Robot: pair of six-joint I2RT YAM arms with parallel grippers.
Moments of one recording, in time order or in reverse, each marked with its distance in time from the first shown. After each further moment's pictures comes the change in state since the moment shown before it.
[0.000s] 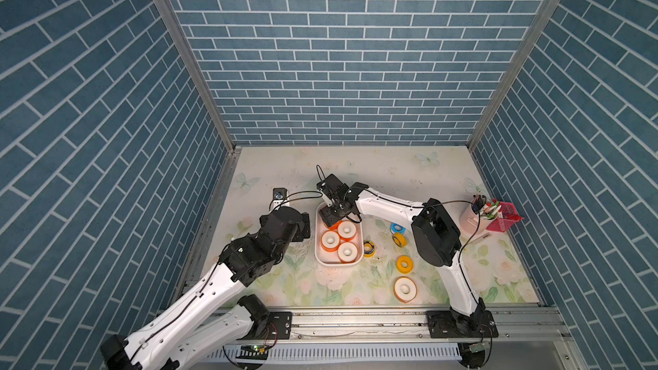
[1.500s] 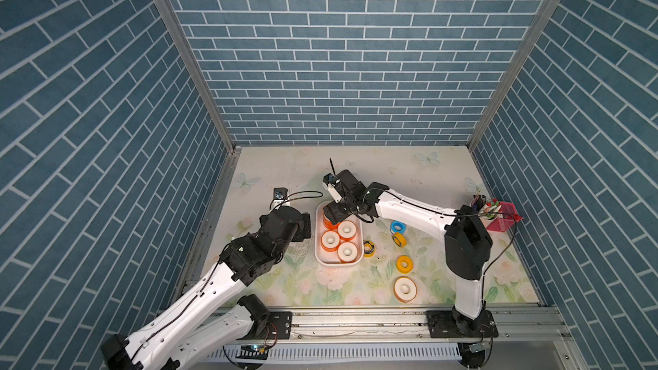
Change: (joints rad) left arm 0.006 0.003 0.000 0.000 0.015 0.007; right arm -0.002 -0.314 -0.243 0.123 0.001 -0.016
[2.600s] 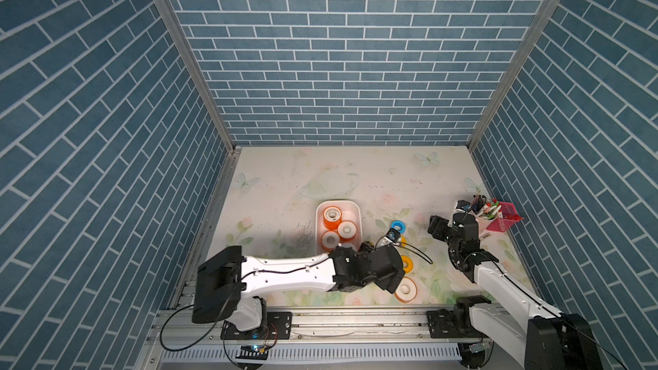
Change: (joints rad) left arm -0.659 0.760 0.274 0.294 0.230 -0.054; right arm -0.787 -0.898 -1.226 0.657 0.063 0.240
